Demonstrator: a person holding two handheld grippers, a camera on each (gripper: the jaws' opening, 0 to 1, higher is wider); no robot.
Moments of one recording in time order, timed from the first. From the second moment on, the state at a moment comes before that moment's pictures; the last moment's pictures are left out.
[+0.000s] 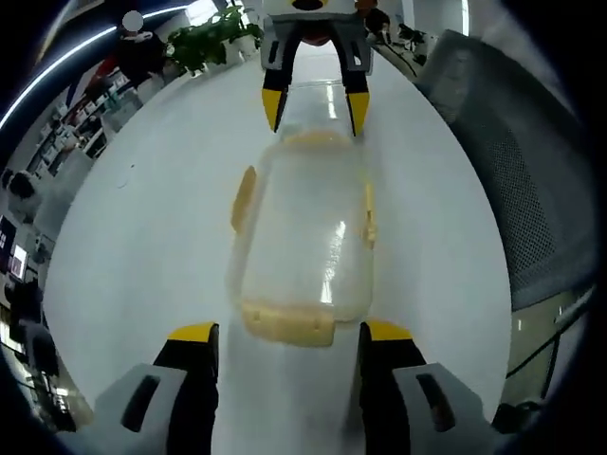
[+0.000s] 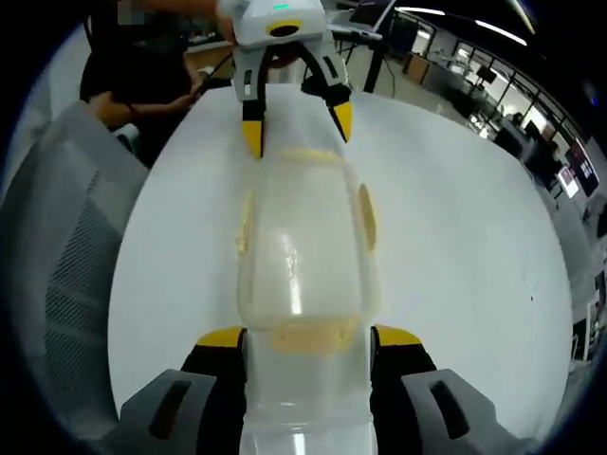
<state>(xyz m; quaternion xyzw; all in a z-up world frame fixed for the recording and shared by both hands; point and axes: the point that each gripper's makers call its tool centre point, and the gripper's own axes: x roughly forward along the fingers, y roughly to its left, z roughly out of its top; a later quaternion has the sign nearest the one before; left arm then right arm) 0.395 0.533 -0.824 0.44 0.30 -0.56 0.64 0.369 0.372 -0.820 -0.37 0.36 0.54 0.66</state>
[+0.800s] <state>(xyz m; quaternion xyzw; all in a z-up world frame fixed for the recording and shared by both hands) 0.404 0.529 -0.830 0.44 0.31 -0.60 0.59 0.366 0.369 -0.838 -0.38 0.40 0.55 0.63</state>
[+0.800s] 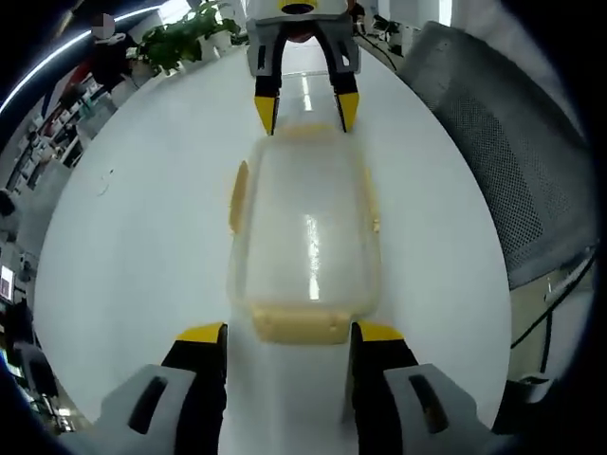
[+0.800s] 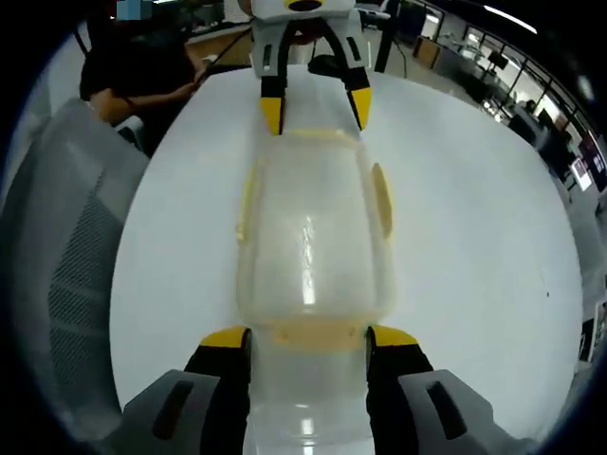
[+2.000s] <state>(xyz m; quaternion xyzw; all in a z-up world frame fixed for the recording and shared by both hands) 0.393 0.525 -0.837 0.43 0.34 -0.64 0.54 0.363 0.369 -0.841 -0.37 0.41 0.55 0.62</state>
